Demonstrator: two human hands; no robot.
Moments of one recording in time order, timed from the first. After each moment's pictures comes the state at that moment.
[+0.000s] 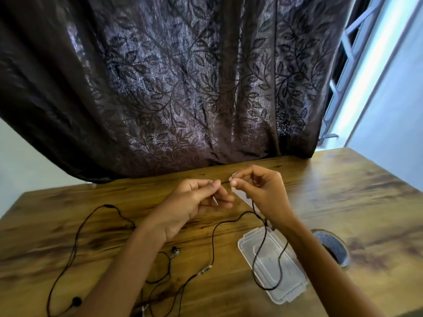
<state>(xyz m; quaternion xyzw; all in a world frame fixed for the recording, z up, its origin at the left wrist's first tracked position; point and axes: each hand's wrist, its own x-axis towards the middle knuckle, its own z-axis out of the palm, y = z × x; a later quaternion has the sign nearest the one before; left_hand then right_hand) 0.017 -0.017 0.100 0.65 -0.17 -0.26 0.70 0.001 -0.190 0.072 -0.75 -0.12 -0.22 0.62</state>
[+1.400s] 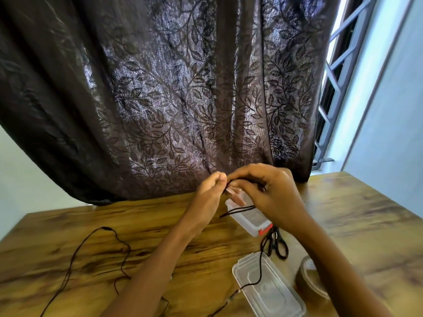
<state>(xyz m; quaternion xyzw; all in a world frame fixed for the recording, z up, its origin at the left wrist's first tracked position) 0.018 -0.077 0.126 0.71 -0.21 -0.06 0.68 -0.023 -0.210 0.142 -0.85 -0.19 -0.34 0.35</state>
